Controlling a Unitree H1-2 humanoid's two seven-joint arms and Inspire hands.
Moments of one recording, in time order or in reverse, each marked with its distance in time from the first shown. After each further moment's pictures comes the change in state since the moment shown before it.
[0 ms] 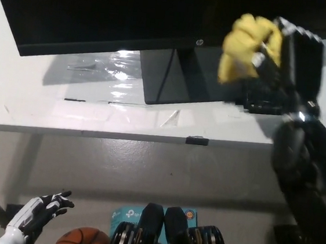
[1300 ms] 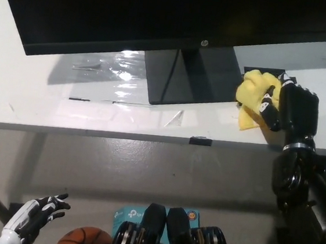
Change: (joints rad) left_arm 0.013 0.000 0.015 -0.001 -0.014 0.002 0.000; right_arm 0.000 0.050 -0.024 0.298 -0.027 0.035 0.075
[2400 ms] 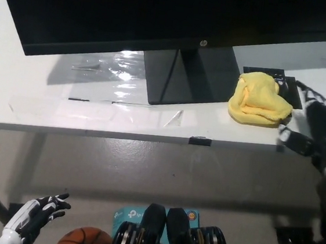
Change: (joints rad) left_arm -0.002 -0.001 -0.001 0.003 0.002 -0.001 0.000; right_arm 0.228 -0.022 -0.262 -0.636 -0.191 0.126 0.694
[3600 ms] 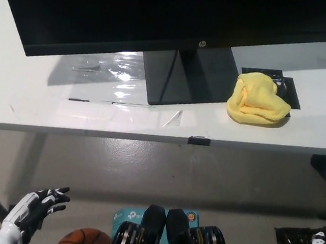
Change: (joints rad) left_arm -0.023 0.003 0.009 0.007 0.000 -0.001 0.000; right_arm 0.437 0.184 -0.316 0.230 0.491 -0.275 -0.327
